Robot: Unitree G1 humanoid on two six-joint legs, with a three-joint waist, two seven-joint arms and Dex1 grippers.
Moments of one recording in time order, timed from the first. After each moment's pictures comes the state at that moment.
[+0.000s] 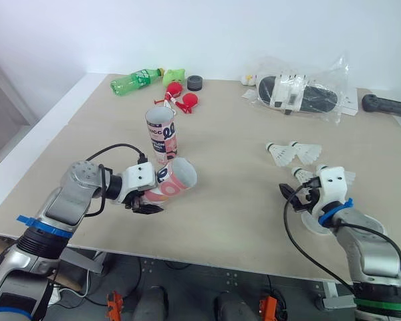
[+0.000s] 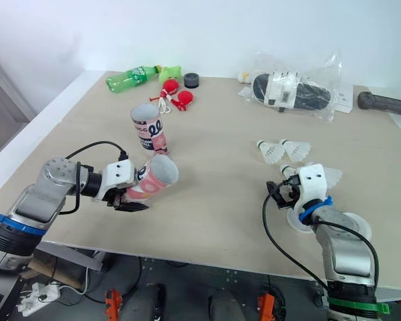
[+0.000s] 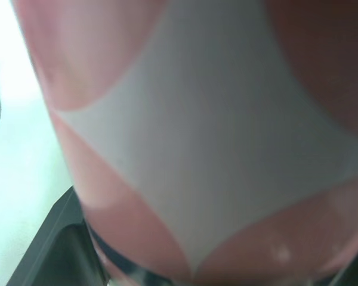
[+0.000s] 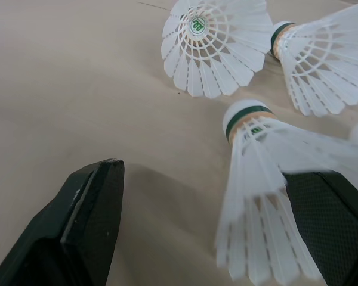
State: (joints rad) left arm -0.55 0.70 -0.24 -0.02 -0.01 0.44 -1.27; right arm -0.20 -0.50 -0.25 -0.06 0.20 0.51 0.42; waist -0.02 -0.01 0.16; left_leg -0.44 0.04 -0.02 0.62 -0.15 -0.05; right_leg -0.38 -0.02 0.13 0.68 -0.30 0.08
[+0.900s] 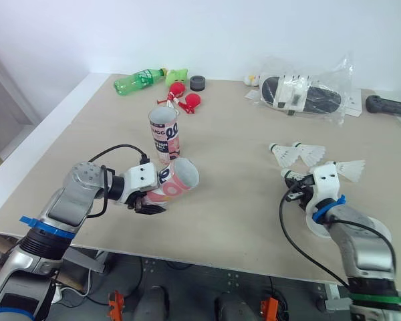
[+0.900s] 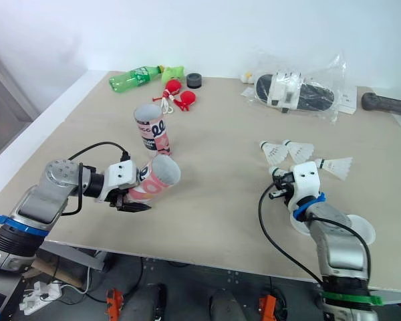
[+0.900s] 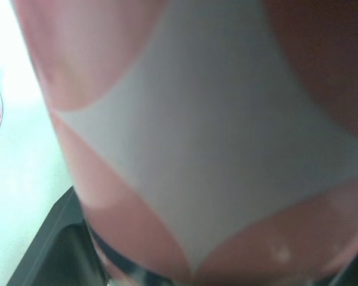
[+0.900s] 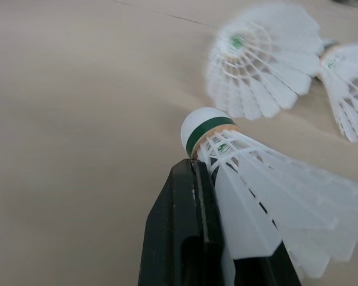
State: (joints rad) left arm -0.55 0.69 -0.24 -0.01 -0.01 0.41 -1.27; right arm -0.15 -0.59 -0.25 -0.22 0.29 0.59 0.50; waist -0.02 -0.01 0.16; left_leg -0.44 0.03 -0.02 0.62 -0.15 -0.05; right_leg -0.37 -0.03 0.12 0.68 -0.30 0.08
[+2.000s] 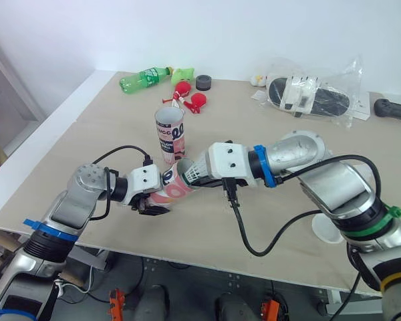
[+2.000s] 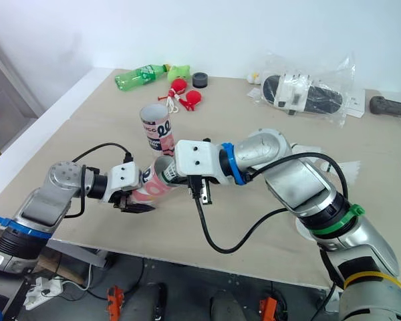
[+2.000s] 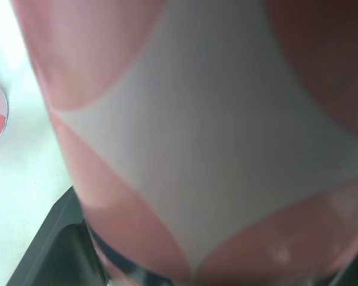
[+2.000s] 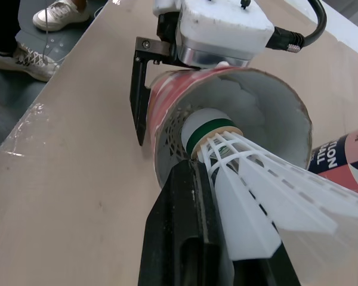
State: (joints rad) left arm -0.52 0.66 -0.24 -0.03 -0.01 0.39 -1.24; right arm -0.91 -0.71 0.47 -0.35 0.22 0.58 1.11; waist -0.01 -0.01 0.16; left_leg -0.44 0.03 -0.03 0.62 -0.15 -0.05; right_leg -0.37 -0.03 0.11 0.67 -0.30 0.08
